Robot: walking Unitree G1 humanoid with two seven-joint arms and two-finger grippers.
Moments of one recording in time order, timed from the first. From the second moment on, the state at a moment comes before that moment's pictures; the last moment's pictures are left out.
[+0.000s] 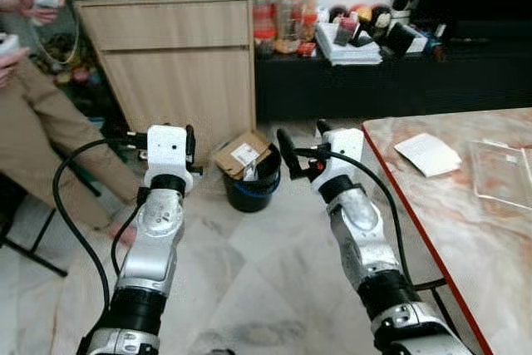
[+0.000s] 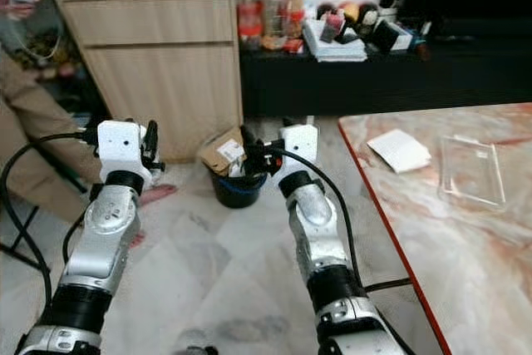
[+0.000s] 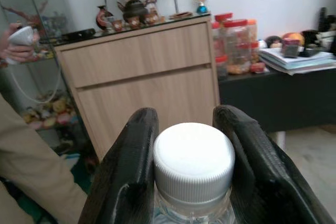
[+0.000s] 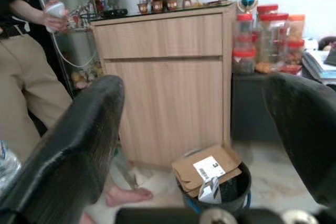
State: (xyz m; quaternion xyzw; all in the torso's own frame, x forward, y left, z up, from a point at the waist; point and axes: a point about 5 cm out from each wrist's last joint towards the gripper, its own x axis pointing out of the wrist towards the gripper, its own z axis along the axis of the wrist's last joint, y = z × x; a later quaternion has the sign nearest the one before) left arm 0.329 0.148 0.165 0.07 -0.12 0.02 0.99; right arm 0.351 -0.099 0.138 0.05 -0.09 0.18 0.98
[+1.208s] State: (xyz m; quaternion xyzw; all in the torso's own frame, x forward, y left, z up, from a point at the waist) left arm 0.278 0.197 0.010 0.09 0.14 0.06 0.98; right arm 0.273 -0.161 -0.019 0.03 0.25 0.09 0.96
